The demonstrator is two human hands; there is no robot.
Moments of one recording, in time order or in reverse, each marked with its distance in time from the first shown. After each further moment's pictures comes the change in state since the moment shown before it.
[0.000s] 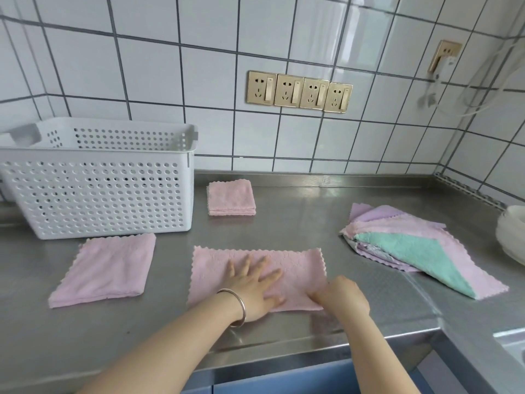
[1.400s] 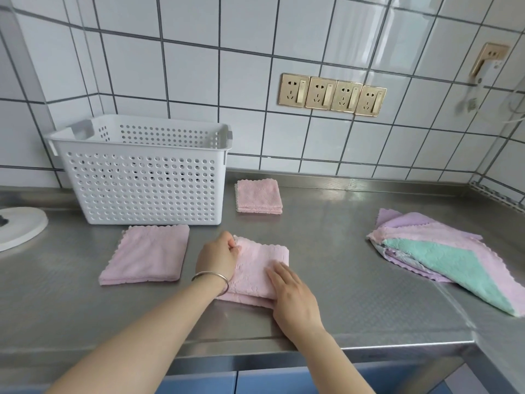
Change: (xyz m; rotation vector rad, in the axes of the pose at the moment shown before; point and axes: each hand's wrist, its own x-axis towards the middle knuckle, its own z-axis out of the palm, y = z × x) left_hand -0.021 -0.087 -0.013 -0.705 0.713 -0.461; right_hand -0.024 -0.053 0.098 -0.123 0.387 -0.957
